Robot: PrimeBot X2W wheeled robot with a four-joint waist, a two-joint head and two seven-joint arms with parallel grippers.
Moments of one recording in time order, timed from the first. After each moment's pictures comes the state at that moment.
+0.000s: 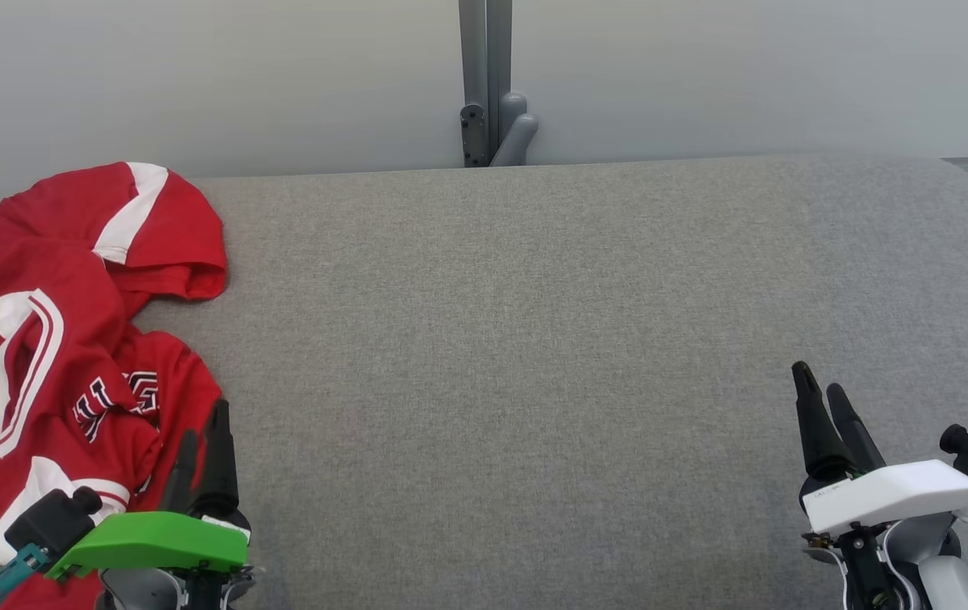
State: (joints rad) left arm -0.08 0.05 0.01 0.28 -0.98 -0.12 -0.04; right arm -0.05 -0.06 -0.04 0.16 0.85 0.13 -0.04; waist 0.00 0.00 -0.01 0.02
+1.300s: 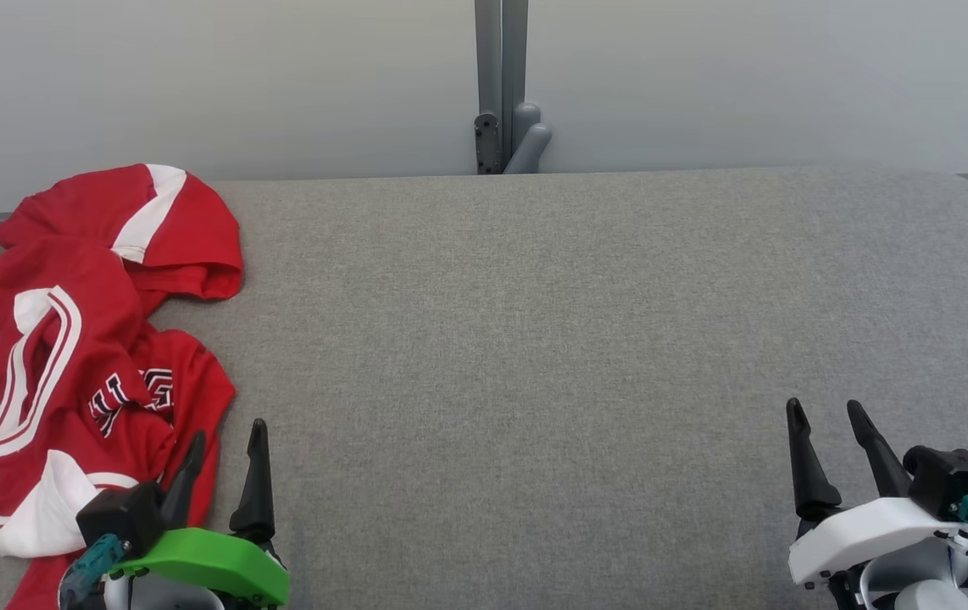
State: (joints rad) left arm -0.05 0.12 -0.10 0.29 -0.44 -0.08 -0.16; right arm 0.00 -0.06 -0.06 0.20 0.26 0.13 -0.16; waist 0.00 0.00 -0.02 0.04
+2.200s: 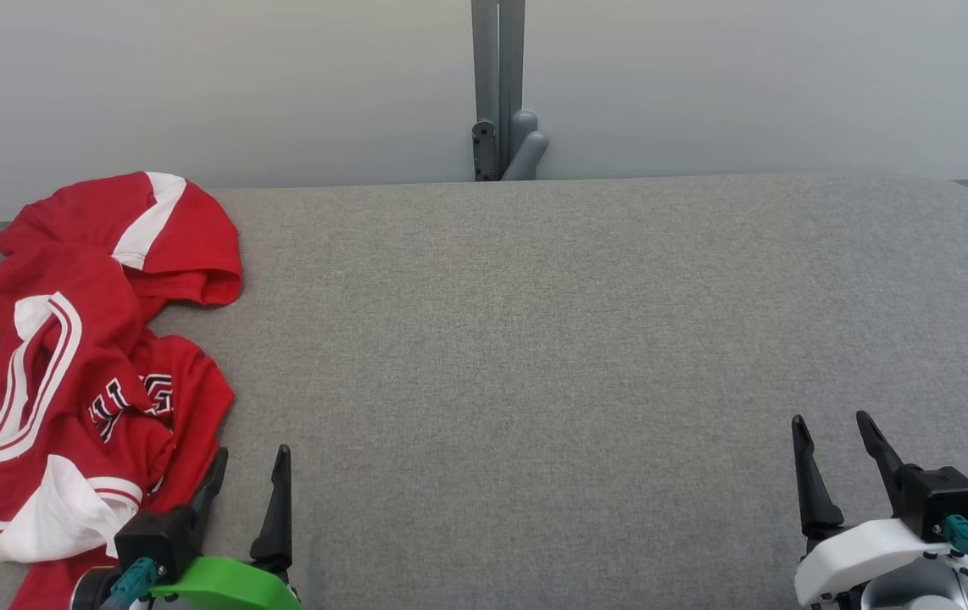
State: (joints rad) left arm -0.02 0.11 -0.10 0.33 -0.28 -0.13 -0.23; right arm 0.02 -0.05 -0.09 0.22 0.06 0.13 -0.22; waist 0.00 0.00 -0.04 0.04
